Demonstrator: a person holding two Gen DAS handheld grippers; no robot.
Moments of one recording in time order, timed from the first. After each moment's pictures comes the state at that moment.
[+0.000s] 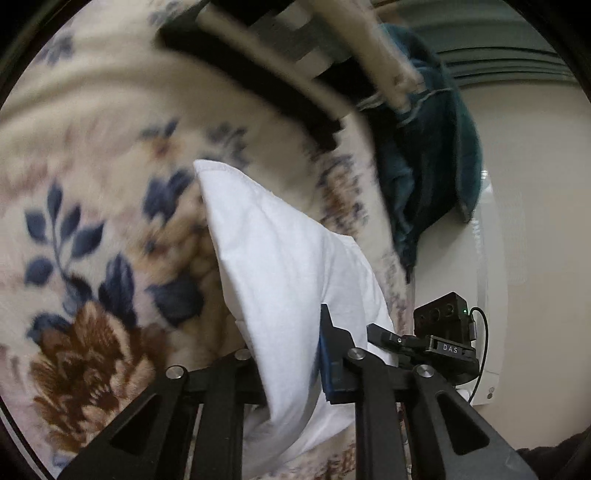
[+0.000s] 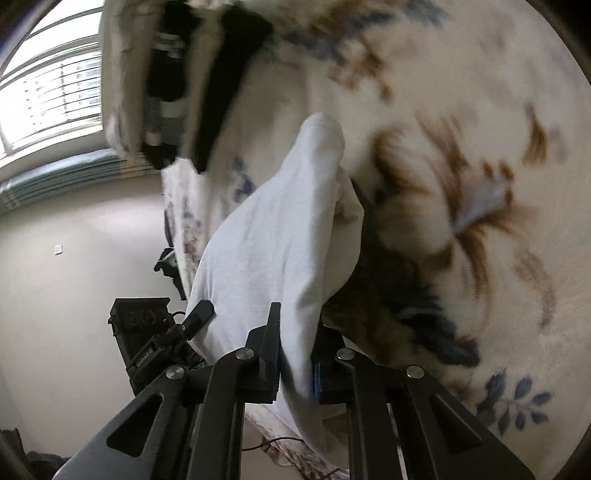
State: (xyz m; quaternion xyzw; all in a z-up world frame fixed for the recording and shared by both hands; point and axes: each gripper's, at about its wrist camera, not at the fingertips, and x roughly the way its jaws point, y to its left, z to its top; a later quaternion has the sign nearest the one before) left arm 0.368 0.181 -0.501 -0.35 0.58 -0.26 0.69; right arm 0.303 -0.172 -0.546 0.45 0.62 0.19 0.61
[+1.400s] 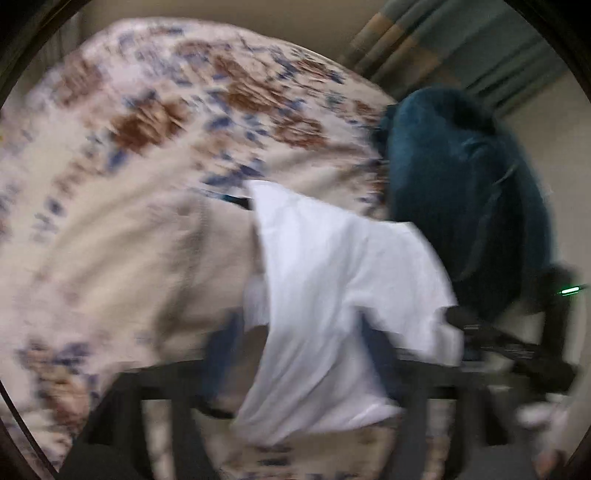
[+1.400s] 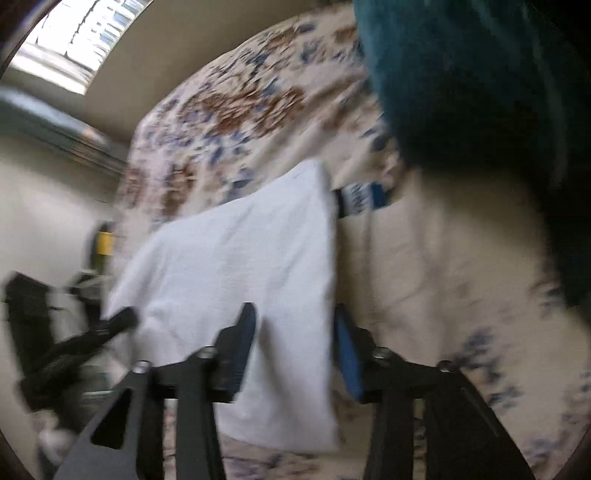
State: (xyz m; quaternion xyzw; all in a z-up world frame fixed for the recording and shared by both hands) left arm 0.689 0.206 -0.354 -0.16 0.56 -0.09 0.81; right arm 0.711 -0.079 -0.371 0.16 0.60 0.08 0.78
